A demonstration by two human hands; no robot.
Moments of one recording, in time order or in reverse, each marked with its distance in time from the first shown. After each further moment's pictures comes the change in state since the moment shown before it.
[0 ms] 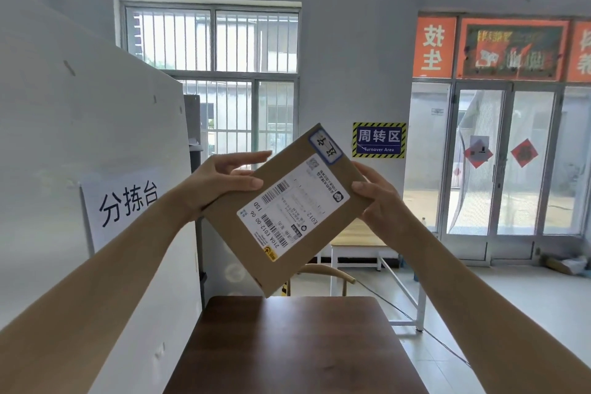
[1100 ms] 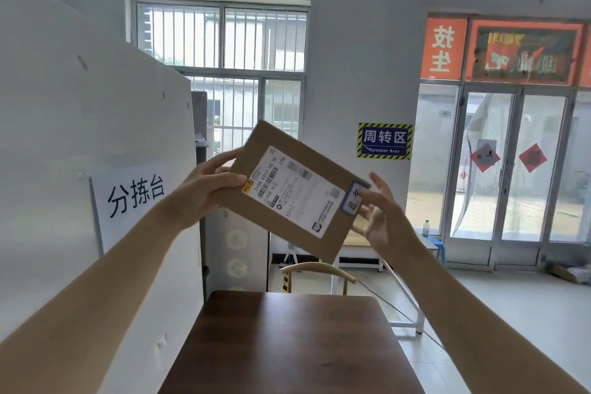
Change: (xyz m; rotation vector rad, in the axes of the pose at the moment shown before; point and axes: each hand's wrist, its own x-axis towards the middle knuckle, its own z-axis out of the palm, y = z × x) left_hand -0.013 -0.027 -0.009 -0.186 0.095 0.036; right_hand -0.008 0.029 -0.005 0.278 0.086 0.073
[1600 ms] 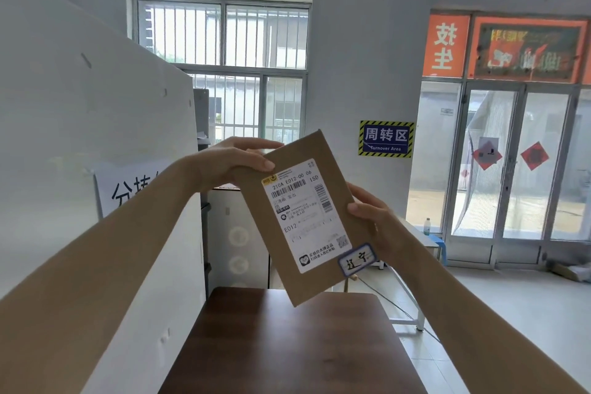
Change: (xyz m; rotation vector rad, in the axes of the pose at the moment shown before) left_hand 0.025 0.048 0.016 0.336 -0.202 -0.162; right_hand -0.009 -0.003 0.006 -0.208 -0.315 0.071
